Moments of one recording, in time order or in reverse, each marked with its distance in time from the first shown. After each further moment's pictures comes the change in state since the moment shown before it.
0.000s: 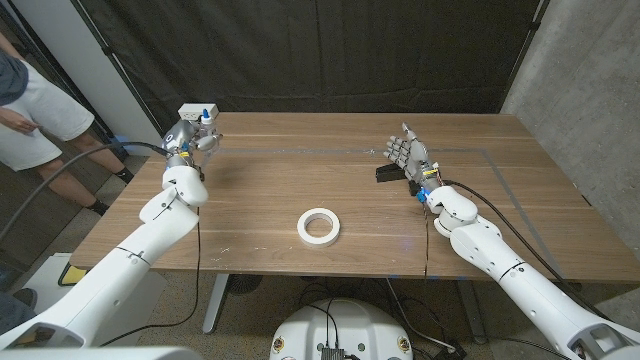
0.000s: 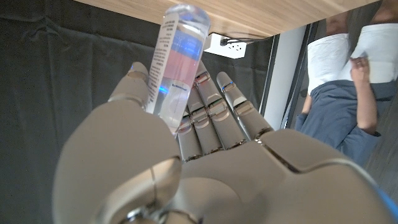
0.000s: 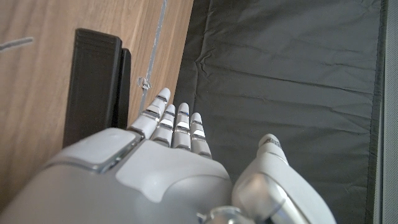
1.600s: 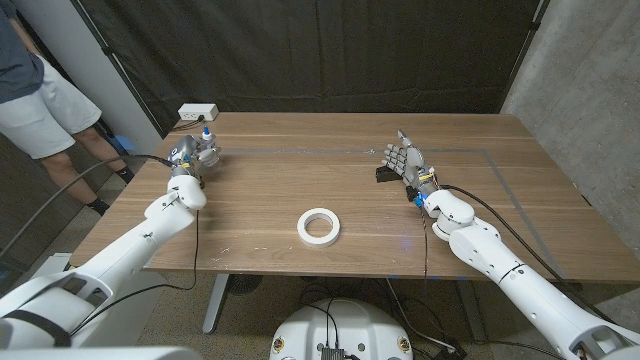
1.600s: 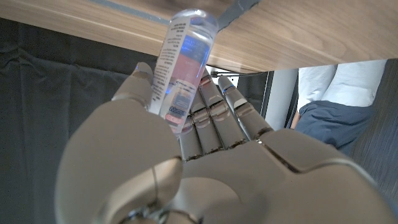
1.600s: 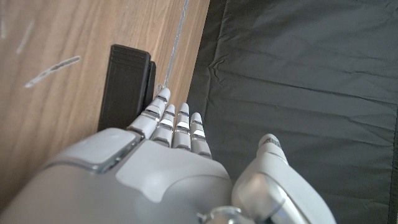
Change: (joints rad) left arm -0.272 -0.008 0.241 0.573 -0.130 -0.372 0.089; left_hand 0.014 0.009 0.030 0.017 -0.003 -0.031 0.030 -0.015 0.001 -0.071 0.015 -0.003 0.006 -0.091 0.034 -0.005 0.000 -0.052 0.006 -0.006 0.000; right arm -0.015 -0.013 -0.011 -0.026 -0.012 -0.061 -0.032; right_hand 0.000 0.000 0.000 0.000 0.000 0.000 0.000 0.000 0.000 0.000 0.000 0.000 0.000 -0.001 -0.002 0.000 0.003 0.000 0.000 0.000 0.000
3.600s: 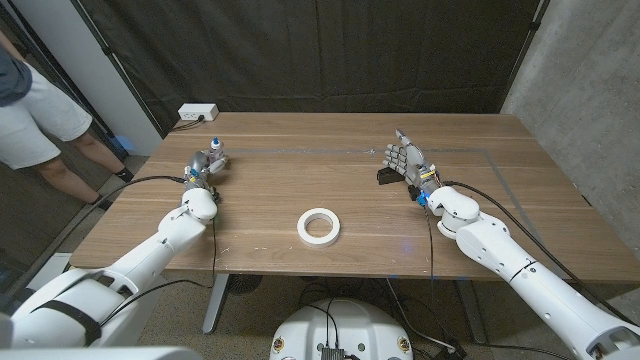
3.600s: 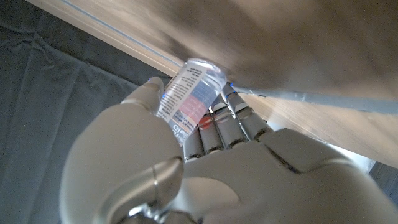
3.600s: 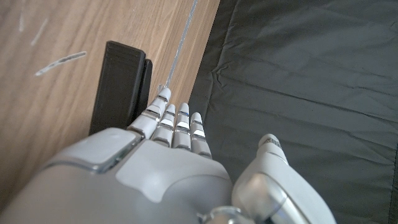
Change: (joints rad) left arm -0.053 -0.112 0.027 0.226 -0.175 -0.234 -0.011; left_hand -0.020 0.010 0.107 0.083 0.009 -0.237 0.016 0.006 0.009 -0.252 0.033 0.008 0.004 -0.230 0.066 0.013 0.004 -0.097 0.013 0.000 -0.003; right arm -0.016 -0.061 0.003 -0.097 -0.014 -0.080 -0.036; right_hand 0.000 0.000 0.000 0.000 0.000 0.004 -0.004 0.000 0.000 0.000 0.000 0.000 0.000 0.004 -0.004 0.000 0.000 0.000 0.000 -0.005 0.000
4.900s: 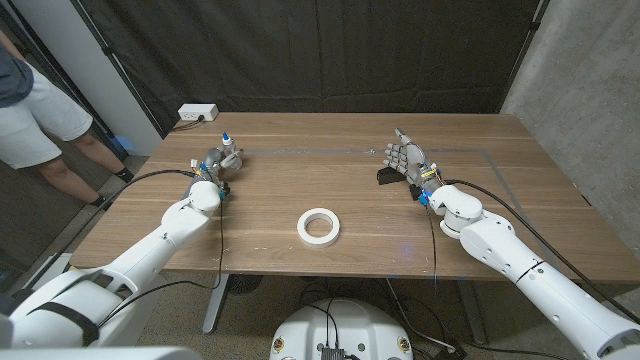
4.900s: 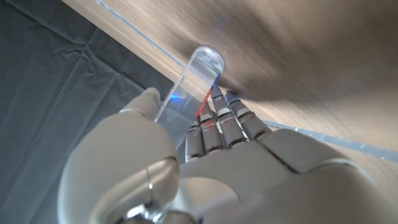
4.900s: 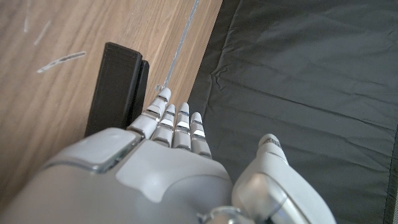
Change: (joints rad) left arm 0.026 0.024 -0.015 -0.123 -0.104 0.040 -0.179; left_hand -0.125 -0.014 -0.058 0.060 0.003 -0.173 0.011 -0.016 -0.003 -0.195 0.067 -0.012 -0.003 -0.235 0.087 -0.017 0.008 -0.137 0.096 -0.028 0.003; right arm -0.009 -0.032 0.001 -0.060 0.001 -0.045 -0.015; right_hand 0.000 0.000 0.000 0.000 0.000 0.005 -0.006 0.000 0.000 0.009 -0.002 0.000 0.000 0.000 0.000 0.000 0.000 0.000 0.000 0.000 0.000
